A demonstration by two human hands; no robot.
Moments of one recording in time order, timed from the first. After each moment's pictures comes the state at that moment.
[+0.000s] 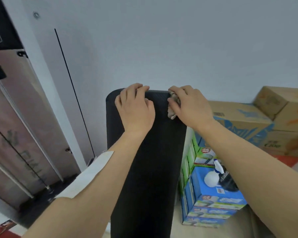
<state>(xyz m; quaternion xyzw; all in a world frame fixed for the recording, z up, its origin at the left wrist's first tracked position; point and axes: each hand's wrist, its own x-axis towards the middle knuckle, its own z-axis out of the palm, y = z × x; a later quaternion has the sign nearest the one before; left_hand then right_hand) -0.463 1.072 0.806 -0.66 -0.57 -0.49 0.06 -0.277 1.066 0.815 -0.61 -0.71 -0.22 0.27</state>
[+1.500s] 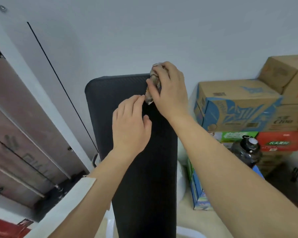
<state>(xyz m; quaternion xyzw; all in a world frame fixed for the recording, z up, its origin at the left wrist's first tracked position) -0.453 1.030 0.750 -0.77 -0.50 -0.38 0.11 -0.307 1.085 0.782 -0.54 -0.64 -0.18 0.51</state>
